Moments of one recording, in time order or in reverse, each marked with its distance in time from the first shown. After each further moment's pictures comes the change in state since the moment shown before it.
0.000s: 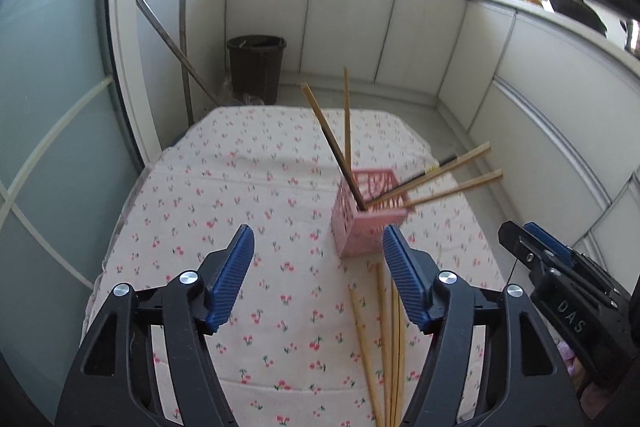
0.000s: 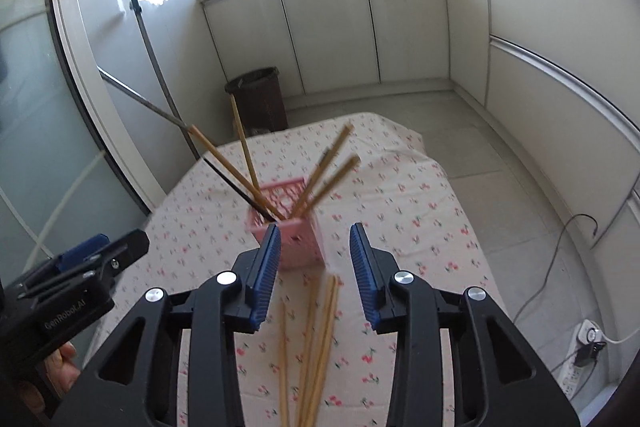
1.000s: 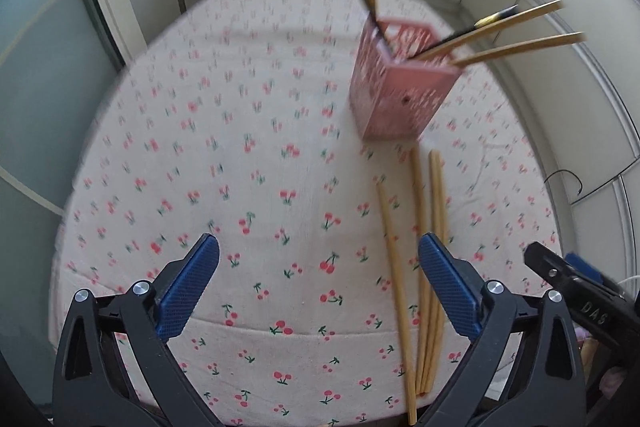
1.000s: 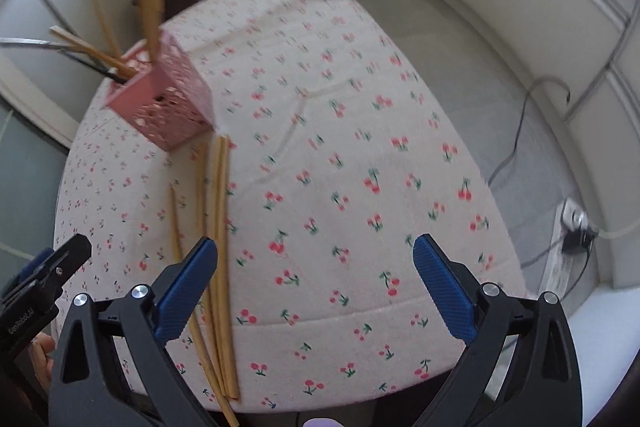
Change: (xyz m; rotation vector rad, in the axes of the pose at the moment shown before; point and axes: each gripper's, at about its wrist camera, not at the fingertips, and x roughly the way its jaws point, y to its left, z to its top) left arm 0.084 0.010 -0.060 -0.017 0.379 0.042; right arm 0.066 -0.075 -0.075 0.219 0.444 -0.177
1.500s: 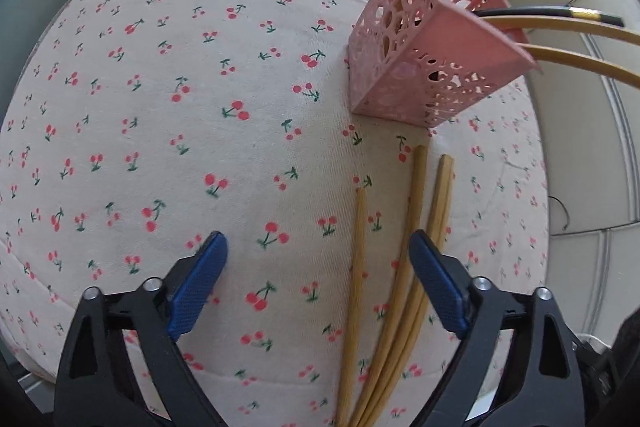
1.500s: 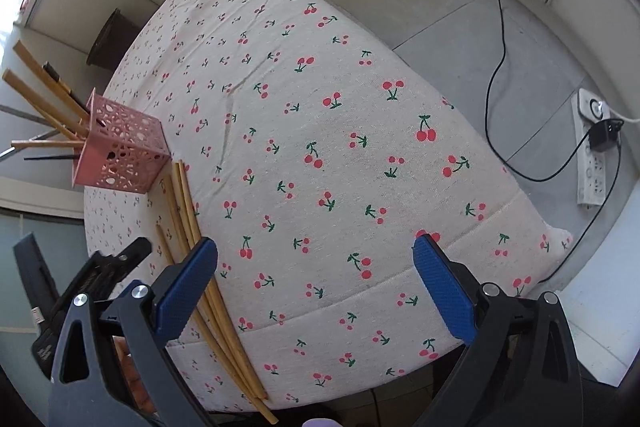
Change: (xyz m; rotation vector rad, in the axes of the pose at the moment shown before) left arm 0.079 -0.016 0.023 -0.186 0.177 -0.068; right arm 0.019 -0.061 0.003 0.340 0.125 0.125
